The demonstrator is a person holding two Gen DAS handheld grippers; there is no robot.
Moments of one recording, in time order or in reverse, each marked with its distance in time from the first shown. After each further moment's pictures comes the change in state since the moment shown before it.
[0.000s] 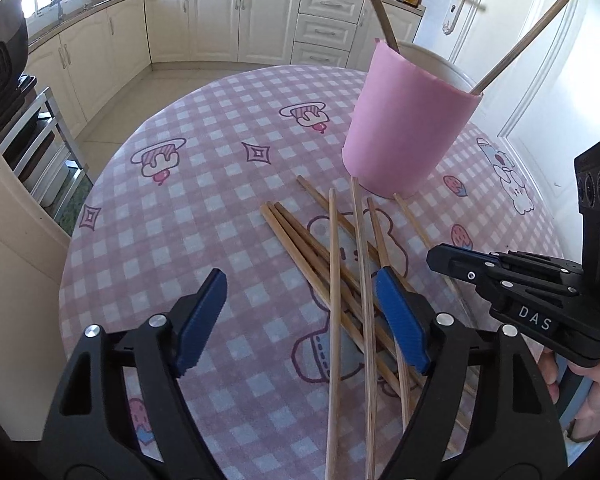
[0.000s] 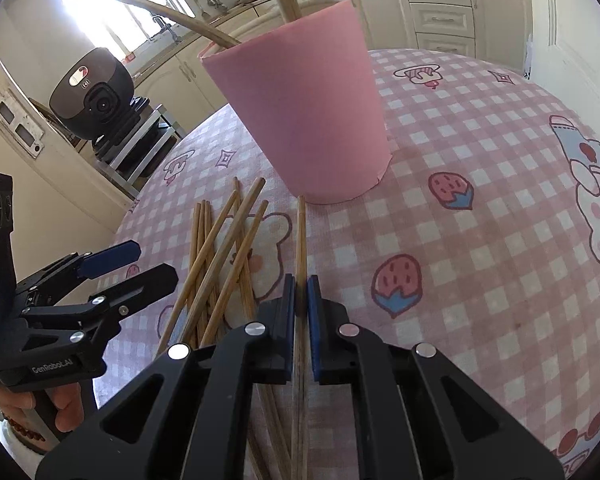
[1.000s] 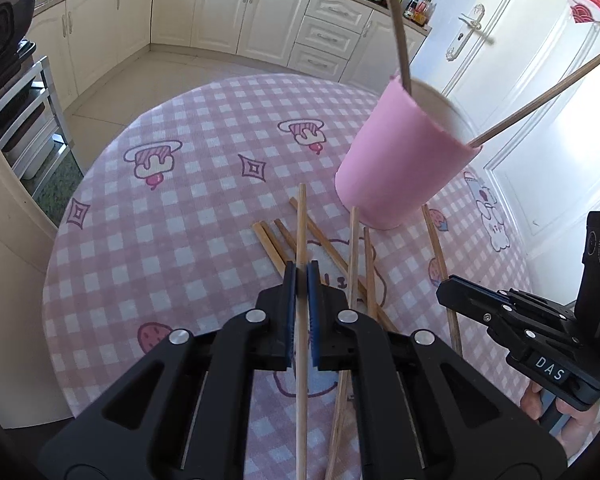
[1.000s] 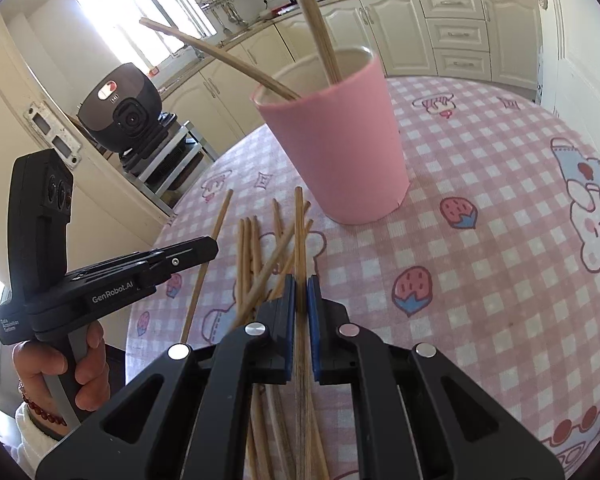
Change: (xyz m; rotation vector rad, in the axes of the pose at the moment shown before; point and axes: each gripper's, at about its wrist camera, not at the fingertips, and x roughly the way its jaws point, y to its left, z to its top) left arm -0.017 0.020 0.014 -0.124 -0.023 -0.101; right arm -0.031 0.015 0.001 -0.016 -0.067 0.078
